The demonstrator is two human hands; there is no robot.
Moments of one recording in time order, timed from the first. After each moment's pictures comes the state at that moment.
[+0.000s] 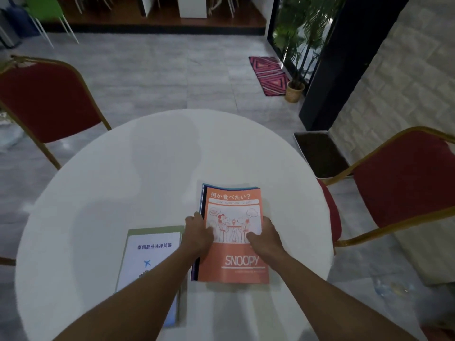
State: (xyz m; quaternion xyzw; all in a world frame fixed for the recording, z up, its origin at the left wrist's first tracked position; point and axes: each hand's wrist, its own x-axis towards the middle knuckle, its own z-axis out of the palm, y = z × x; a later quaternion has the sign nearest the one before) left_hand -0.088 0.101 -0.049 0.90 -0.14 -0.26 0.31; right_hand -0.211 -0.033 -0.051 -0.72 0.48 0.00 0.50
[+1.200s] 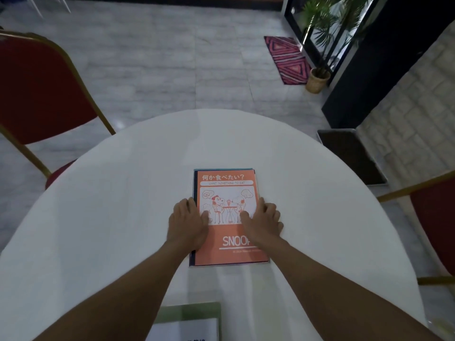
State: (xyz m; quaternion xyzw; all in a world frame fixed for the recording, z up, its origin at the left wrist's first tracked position) left_hand 0.161 0.083 -0.151 0.95 -0.24 -0.11 0.17; right_hand 0.053 -0.073 -0.144 -0.83 0.48 0.09 0.27
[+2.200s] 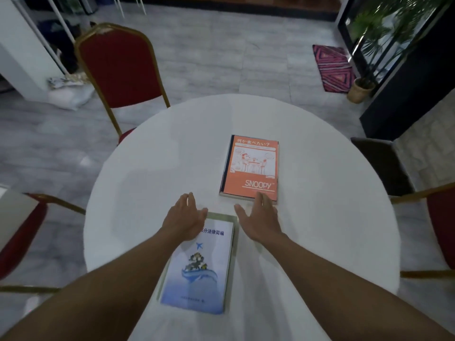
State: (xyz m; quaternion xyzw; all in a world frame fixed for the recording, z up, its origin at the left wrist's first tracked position) left_hand 0.011 0.245 -0.067 0.95 -0.17 -0.24 0.10; right_hand -0.082 0.055 -0.071 -0.90 0.29 0.10 0.30
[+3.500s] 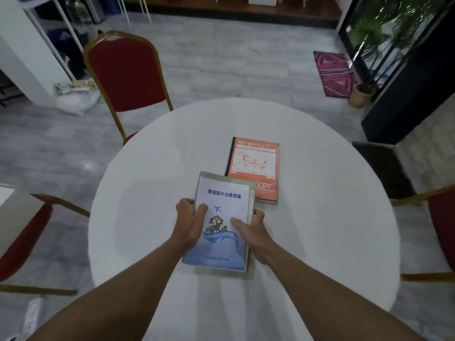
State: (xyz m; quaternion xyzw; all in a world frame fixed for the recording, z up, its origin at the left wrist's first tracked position) left_hand -0.017 0.235 -0.050 0.85 0.00 -0.18 0.49; right_hand -0.103 0.079 -0.081 -0.62 0.37 0.06 0.69
